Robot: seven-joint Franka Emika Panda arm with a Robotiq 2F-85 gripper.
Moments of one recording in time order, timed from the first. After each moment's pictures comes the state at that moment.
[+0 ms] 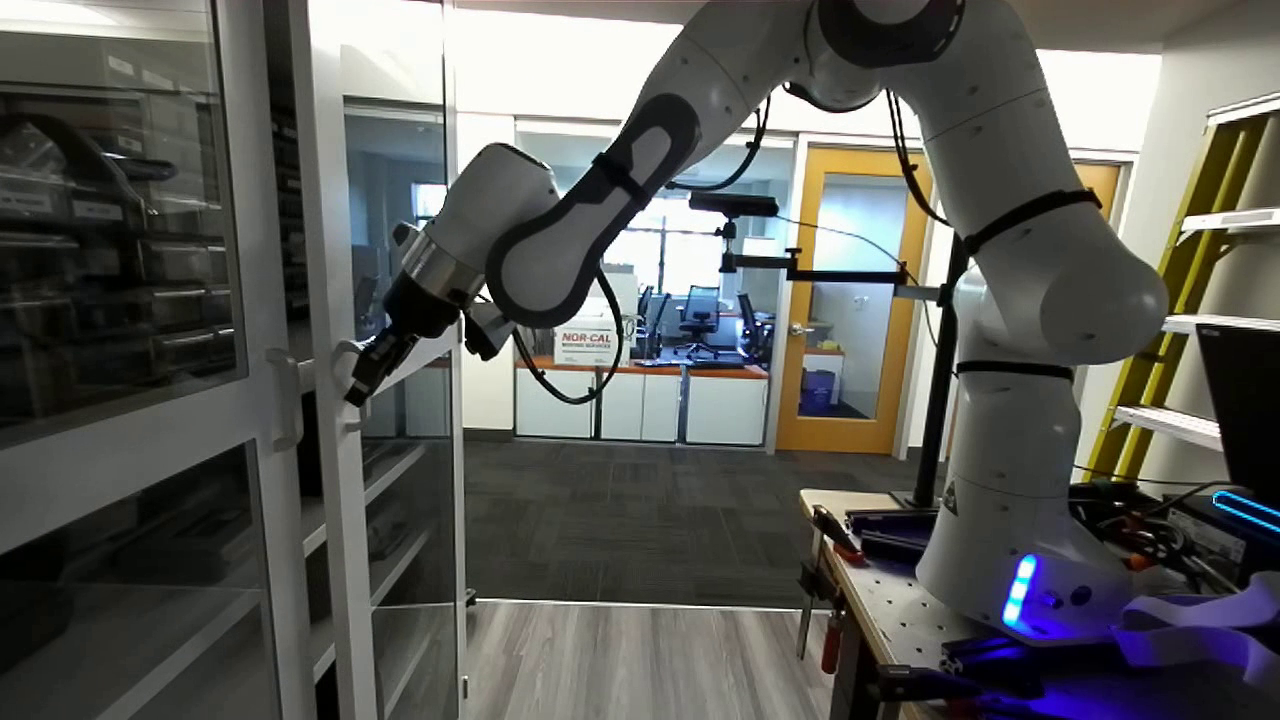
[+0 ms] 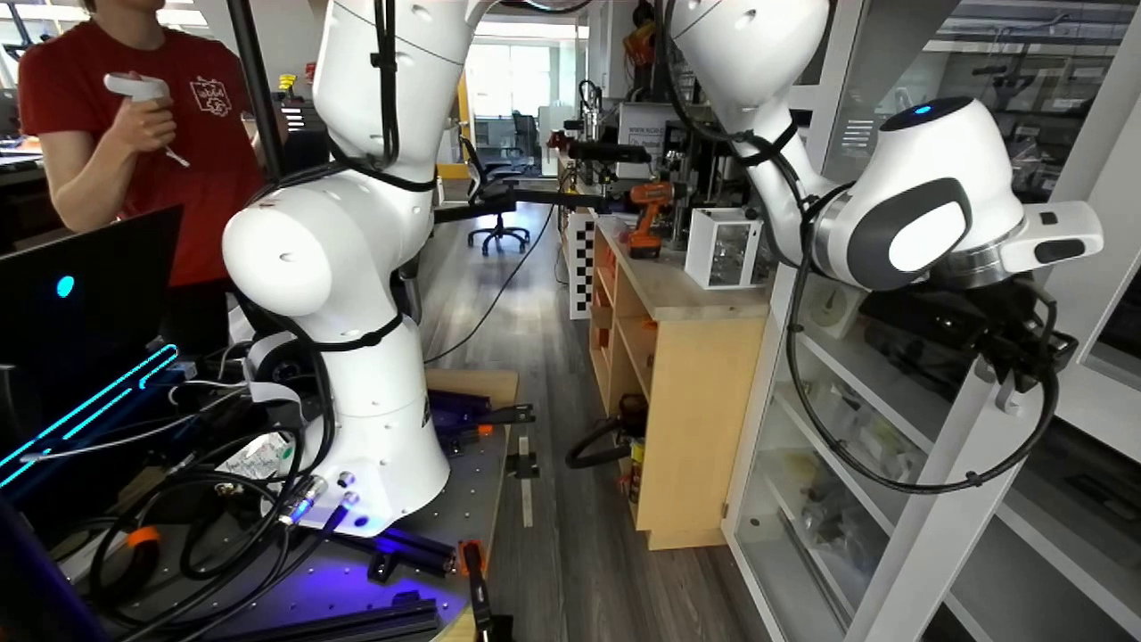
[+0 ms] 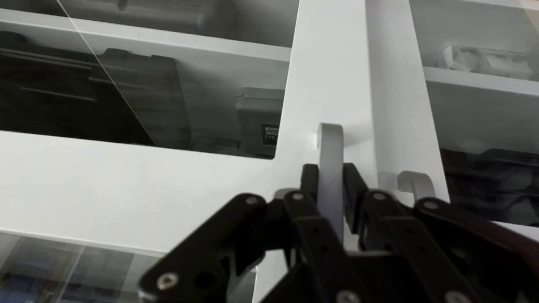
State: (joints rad) arm -0.15 0.42 0.07 -2.00 -0.25 3.08 -0.01
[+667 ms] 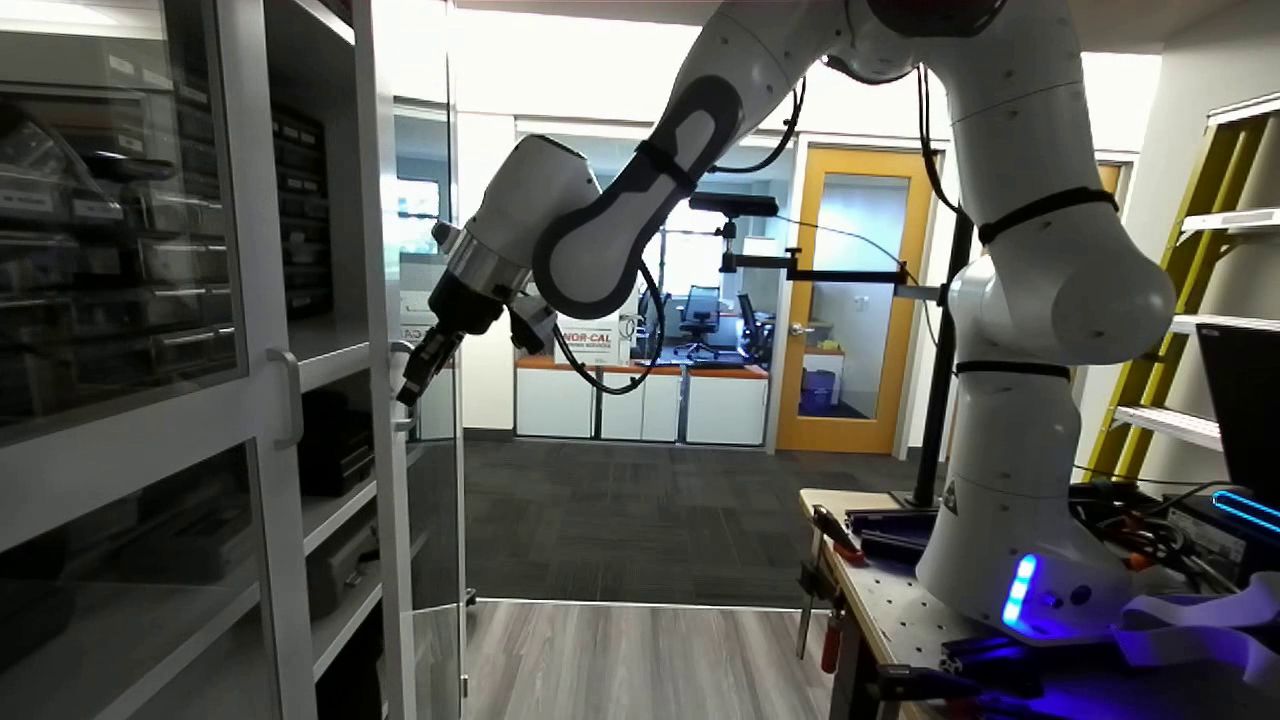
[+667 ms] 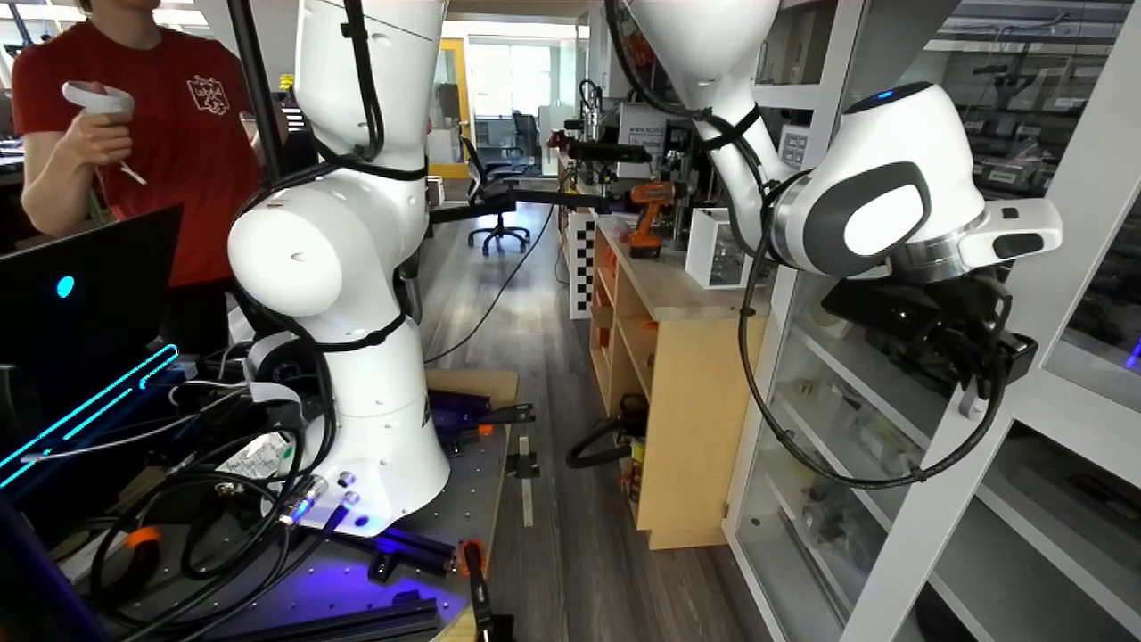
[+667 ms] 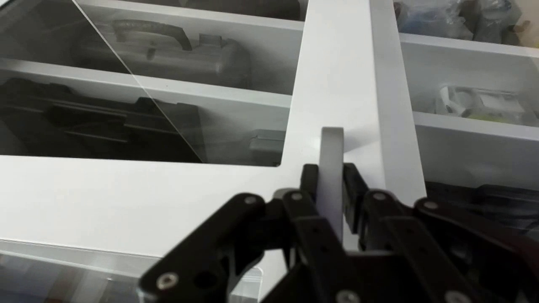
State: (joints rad) arm -0.08 0.29 -0.02 -2.17 -0.26 3.06 0.01
